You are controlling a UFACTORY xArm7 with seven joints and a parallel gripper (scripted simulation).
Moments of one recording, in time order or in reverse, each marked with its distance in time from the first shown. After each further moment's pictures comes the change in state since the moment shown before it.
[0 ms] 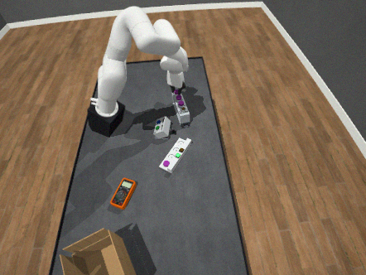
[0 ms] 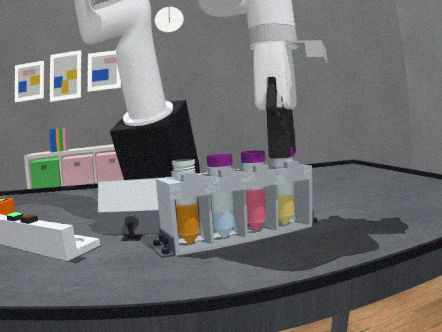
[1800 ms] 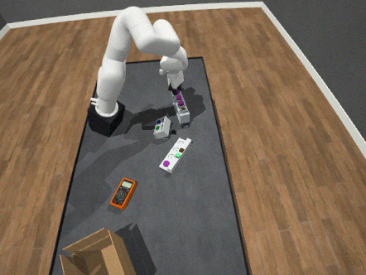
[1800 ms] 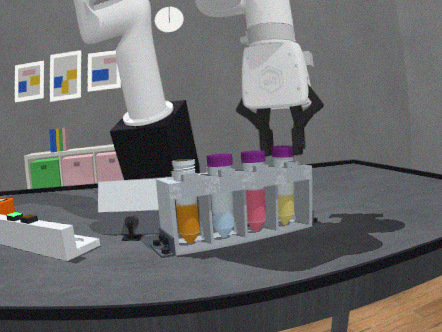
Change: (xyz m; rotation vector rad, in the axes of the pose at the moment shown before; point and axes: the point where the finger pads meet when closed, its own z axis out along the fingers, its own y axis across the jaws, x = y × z) arm 0.001 0.002 -0.002 -0.054 -0.012 -1.440
